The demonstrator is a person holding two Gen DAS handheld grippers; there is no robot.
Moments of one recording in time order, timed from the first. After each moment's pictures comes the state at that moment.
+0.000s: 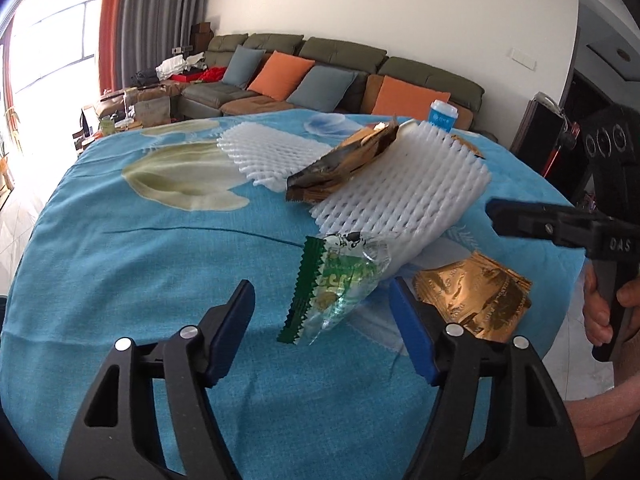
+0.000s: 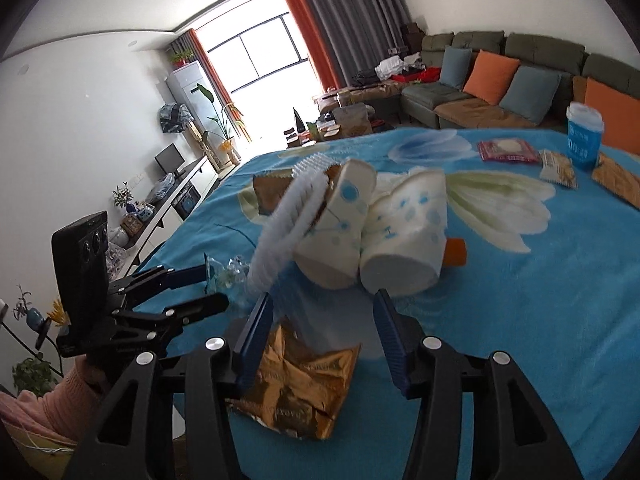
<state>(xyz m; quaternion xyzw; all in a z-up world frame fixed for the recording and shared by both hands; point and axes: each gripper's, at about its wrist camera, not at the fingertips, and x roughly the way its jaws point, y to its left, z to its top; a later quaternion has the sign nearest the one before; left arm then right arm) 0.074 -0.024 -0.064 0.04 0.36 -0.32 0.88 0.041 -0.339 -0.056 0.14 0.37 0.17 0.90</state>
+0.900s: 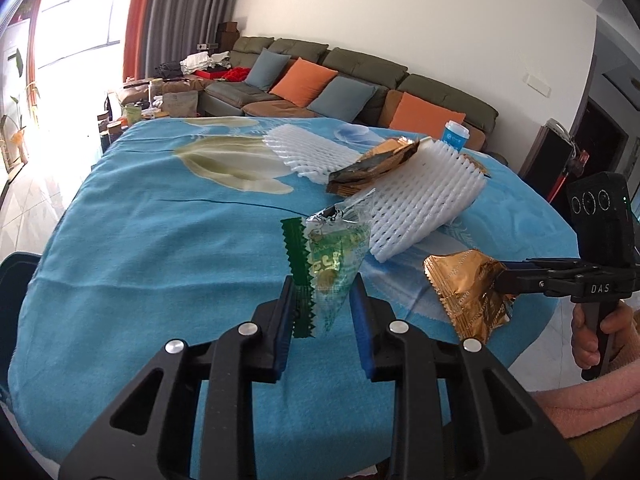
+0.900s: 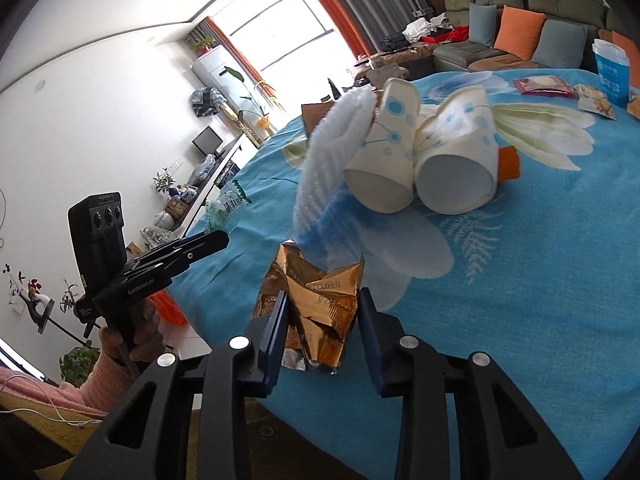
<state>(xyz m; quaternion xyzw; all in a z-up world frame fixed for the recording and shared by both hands) 0.052 0.027 -0.054 0.00 0.35 -0.29 0.89 0.025 -0.320 -0.076 0.18 0.41 0.26 0.86</state>
